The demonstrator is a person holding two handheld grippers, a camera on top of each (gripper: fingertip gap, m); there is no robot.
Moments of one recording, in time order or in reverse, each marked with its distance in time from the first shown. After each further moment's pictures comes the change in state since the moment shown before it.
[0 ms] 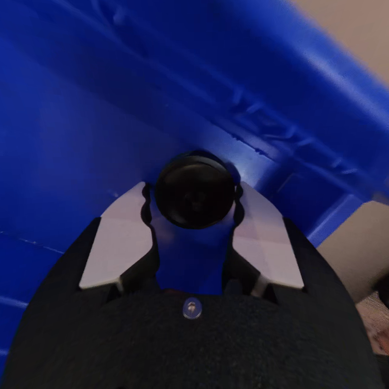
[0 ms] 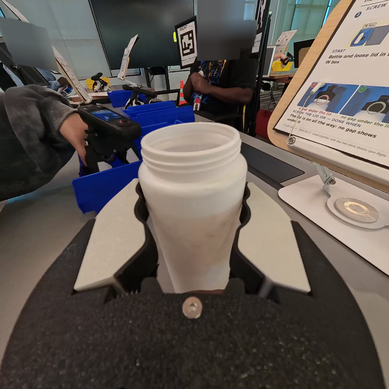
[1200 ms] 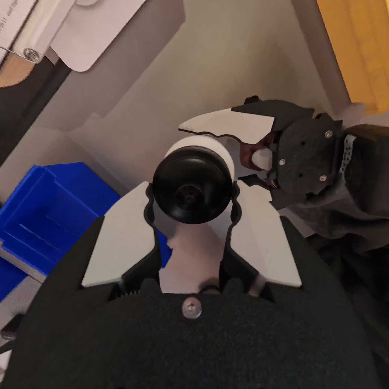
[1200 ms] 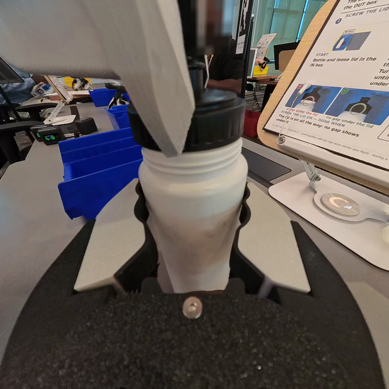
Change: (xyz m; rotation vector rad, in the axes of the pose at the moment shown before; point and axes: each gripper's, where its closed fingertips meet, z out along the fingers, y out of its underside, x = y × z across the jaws) left arm 0.092 -0.276 -0.153 -0.004 -0.112 -0.327; right arm 0.001 0.000 0.001 -0.001 0.080 -0.013
